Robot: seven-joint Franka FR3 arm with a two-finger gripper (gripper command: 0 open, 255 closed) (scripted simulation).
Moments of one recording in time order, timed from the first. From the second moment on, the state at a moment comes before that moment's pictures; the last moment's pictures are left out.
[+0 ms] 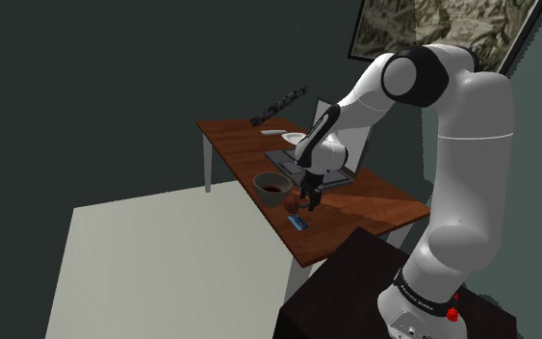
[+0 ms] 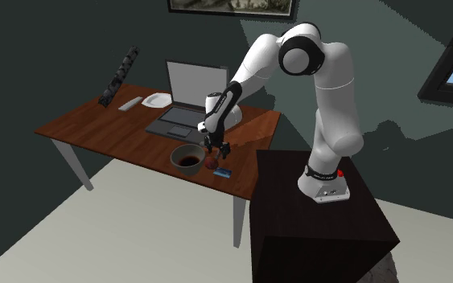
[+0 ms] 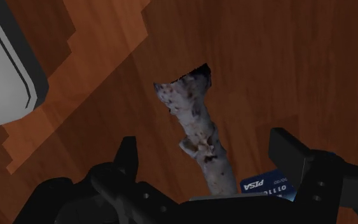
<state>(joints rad) -0.02 0.36 -0.32 -2.36 0.40 2.63 -1.68</state>
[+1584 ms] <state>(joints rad) 0.03 0.23 -0.39 -2.38 0.29 2.52 -1.60</state>
